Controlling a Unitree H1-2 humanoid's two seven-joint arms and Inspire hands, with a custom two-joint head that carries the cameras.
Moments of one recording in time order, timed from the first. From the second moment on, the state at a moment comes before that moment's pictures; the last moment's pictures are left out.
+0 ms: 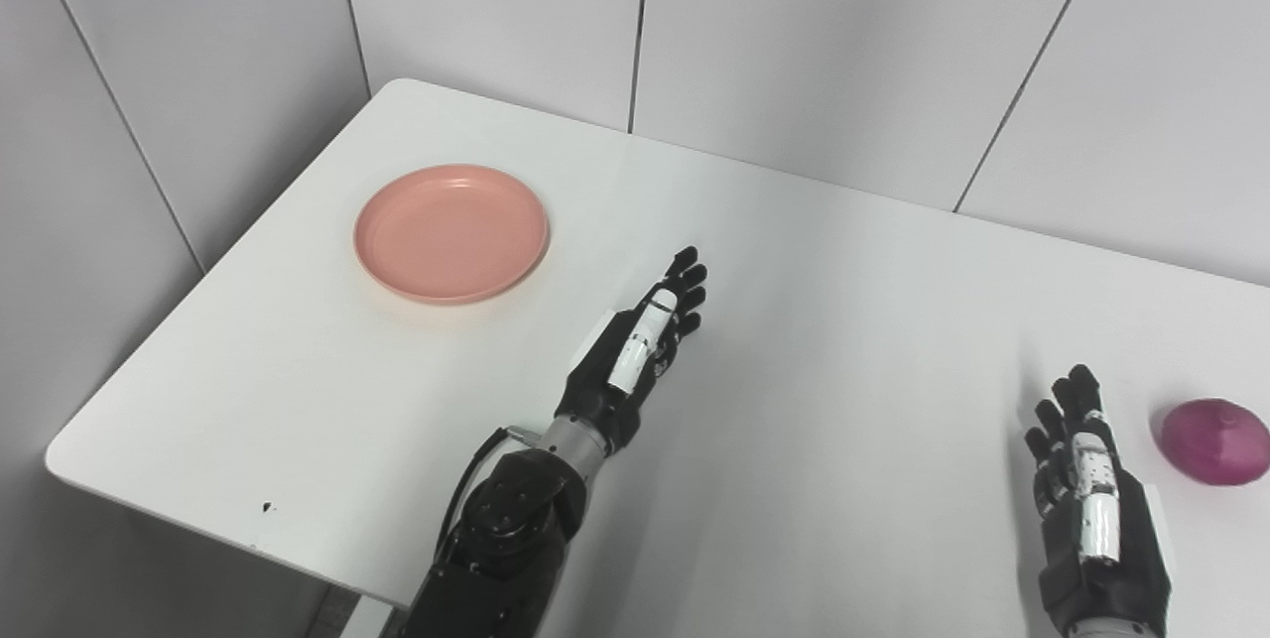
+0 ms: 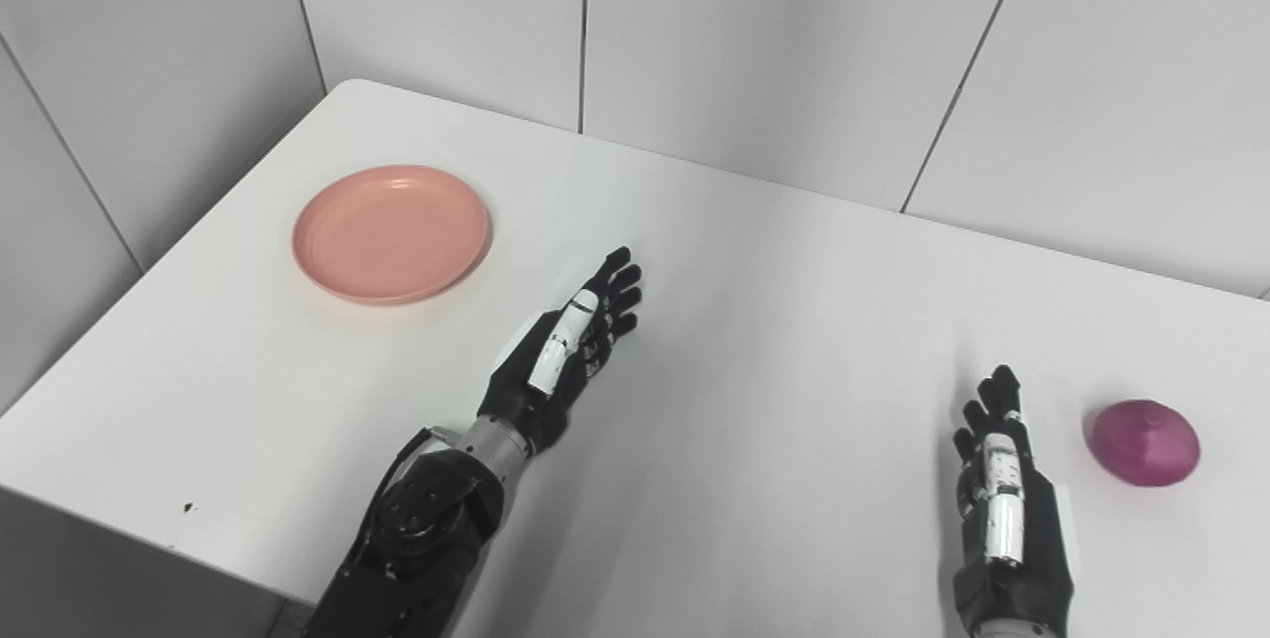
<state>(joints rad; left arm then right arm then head) -0.09 -0.07 -0.04 0.00 -0.15 0.10 -0.11 0.02 -0.05 -0.05 -0.31 0.11 0.31 0.02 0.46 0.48</state>
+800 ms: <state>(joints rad) -0.12 -0.01 0.04 -0.18 -0.17 0.21 -0.08 0.02 -0.03 -0.05 -0.34 0.11 0.37 0.01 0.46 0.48</state>
